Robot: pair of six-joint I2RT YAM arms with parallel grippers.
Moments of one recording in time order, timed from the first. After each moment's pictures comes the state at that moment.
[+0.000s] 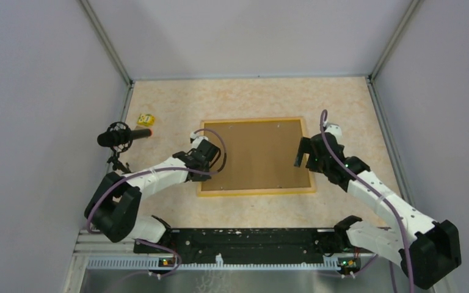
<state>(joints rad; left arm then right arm) -0.64 1.41 0.75 -0.50 -0.37 -0.62 0.52 0.97 0.70 -0.56 0.34 0.59</state>
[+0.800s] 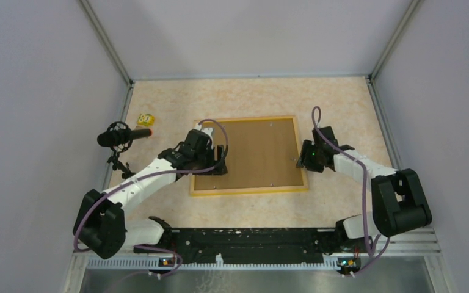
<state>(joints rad) -0.55 1.26 0.82 -0.51 0.01 -0.49 0.25 1.41 0.72 -0.33 -0.05 0.50</state>
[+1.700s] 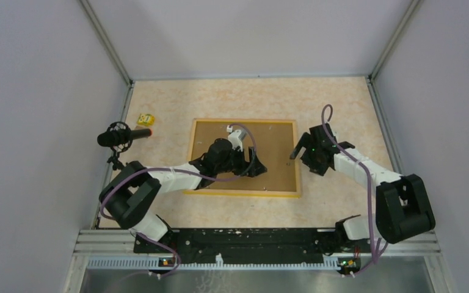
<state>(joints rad) -0.76 1.52 0.67 0.38 0.28 -0.67 0.33 1.33 0.74 -0.43 0.06 0.83</state>
